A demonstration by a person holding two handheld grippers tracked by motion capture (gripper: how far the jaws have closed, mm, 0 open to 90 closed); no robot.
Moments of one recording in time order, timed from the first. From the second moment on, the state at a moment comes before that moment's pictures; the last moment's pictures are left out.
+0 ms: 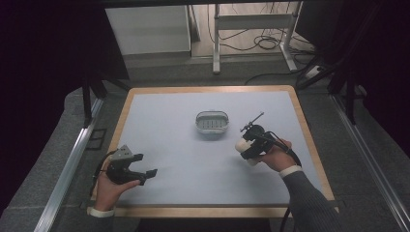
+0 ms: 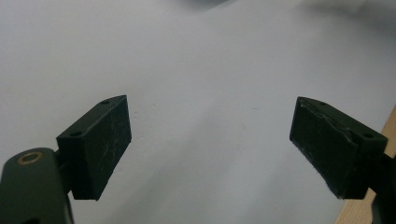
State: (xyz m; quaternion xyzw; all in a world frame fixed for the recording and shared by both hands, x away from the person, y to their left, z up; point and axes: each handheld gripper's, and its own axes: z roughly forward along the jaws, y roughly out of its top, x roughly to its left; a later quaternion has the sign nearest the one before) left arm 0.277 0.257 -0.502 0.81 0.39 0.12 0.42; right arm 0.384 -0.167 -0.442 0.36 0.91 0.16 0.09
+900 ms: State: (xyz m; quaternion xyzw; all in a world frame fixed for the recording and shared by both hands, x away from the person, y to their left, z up) left arm 0.277 0.258 -0.502 0.81 0.40 0.12 0.42; right arm 0.419 -0.154 -0.421 0.33 0.92 0.17 0.10
